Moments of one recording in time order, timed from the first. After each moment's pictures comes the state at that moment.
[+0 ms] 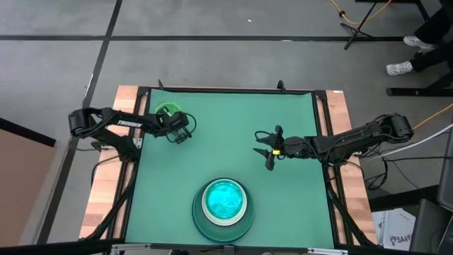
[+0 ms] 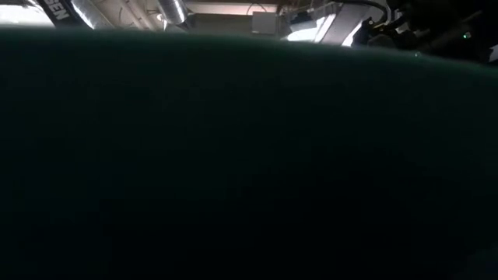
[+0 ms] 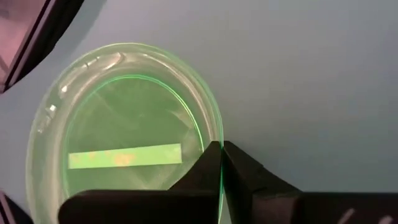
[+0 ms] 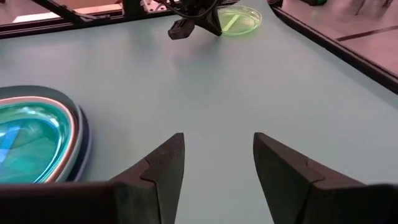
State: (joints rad) left arm 0.44 1.39 0.46 -0.25 -0.50 -0.09; right arm 0.12 1.20 0.43 0.34 0.35 0.21
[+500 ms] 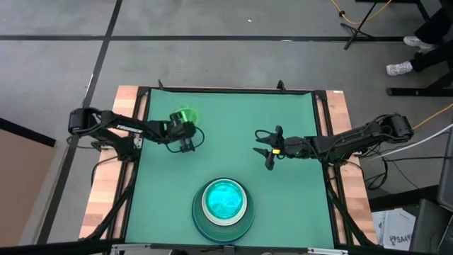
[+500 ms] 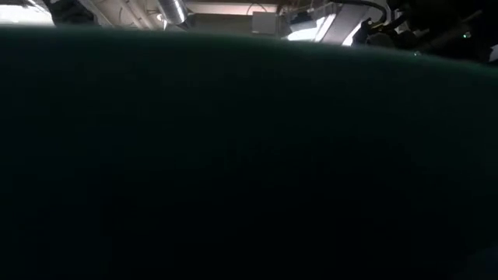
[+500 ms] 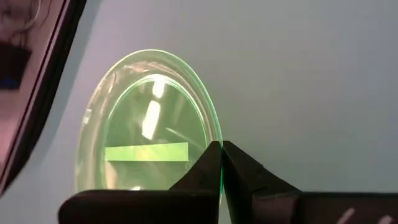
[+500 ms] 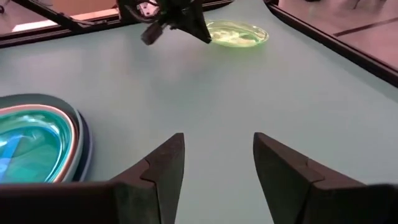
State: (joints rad) left arm 0.21 1.38 0.53 -0.21 -0.50 0.03; right arm 0.12 1.20 0.43 0.34 0.36 0.25
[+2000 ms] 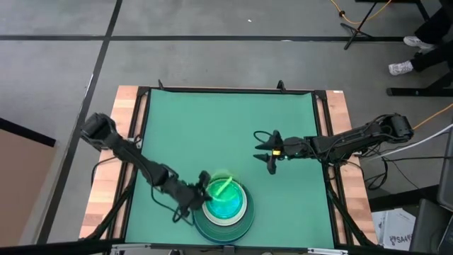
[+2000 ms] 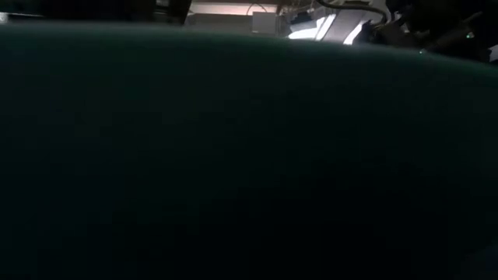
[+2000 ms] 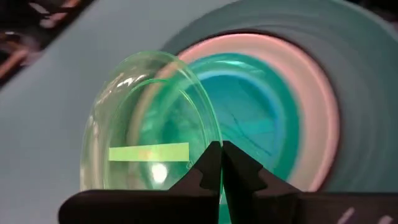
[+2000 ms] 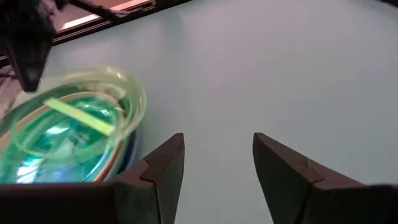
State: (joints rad) left arm -0.56 1.60 0.86 0.03 -0.32 0.29; right arm 0.12 1.20 0.43 0.31 0.20 0.36
